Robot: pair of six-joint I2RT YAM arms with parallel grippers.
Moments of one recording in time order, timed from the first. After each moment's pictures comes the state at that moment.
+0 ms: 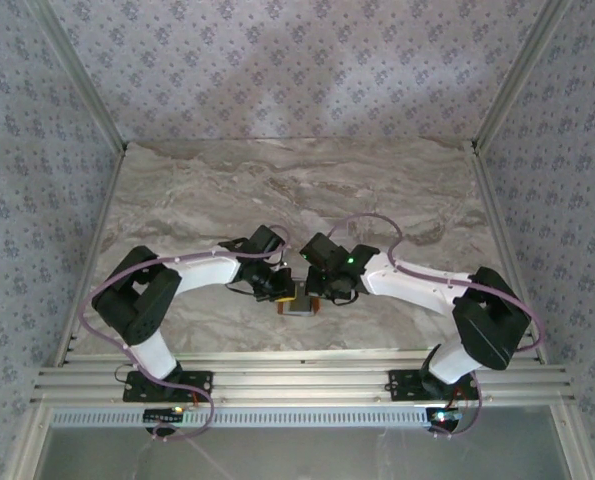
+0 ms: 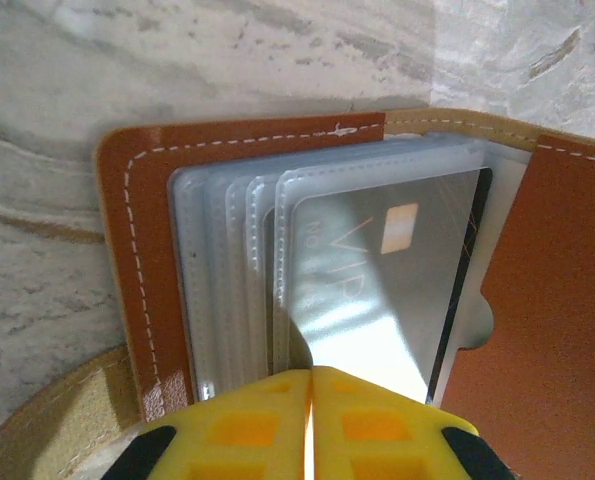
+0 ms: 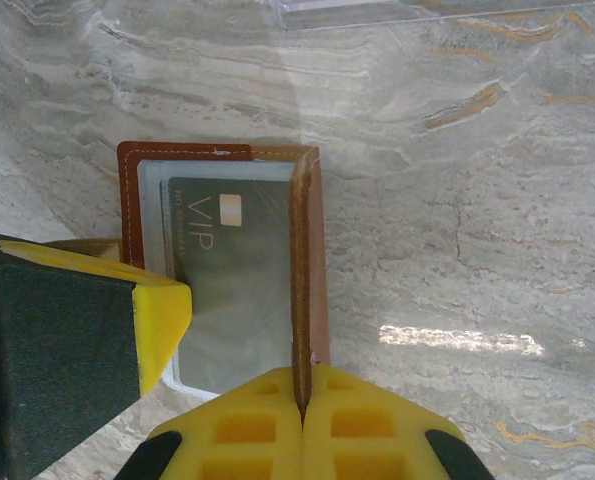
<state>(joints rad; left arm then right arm) -0.73 1.70 0.89 -0.37 0.47 -0.77 0.90 1.52 0.98 -0.63 0.01 0.95</state>
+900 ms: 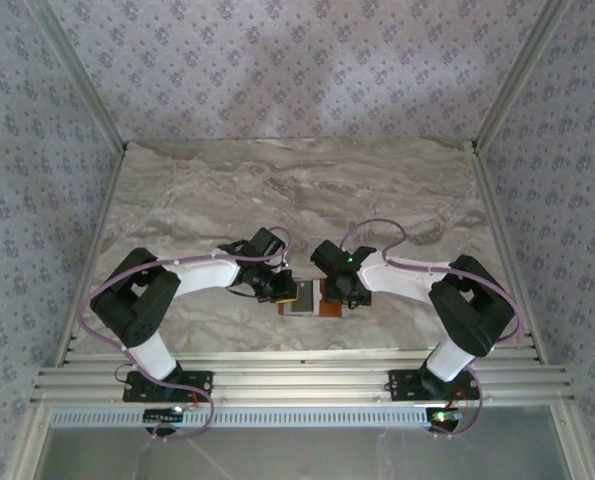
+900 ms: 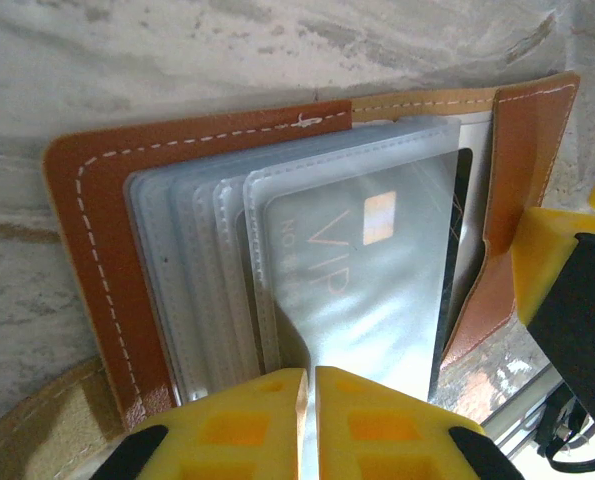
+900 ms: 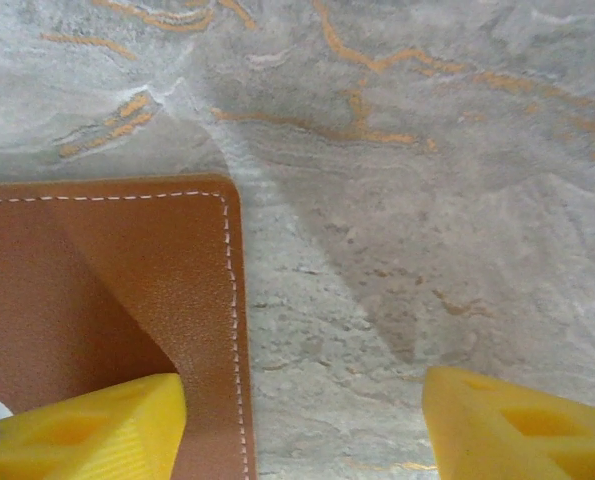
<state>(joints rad) -0.74 1.68 0.86 -0.32 0.46 -0.76 0.81 1.62 0.90 -0.71 0.18 0.83</state>
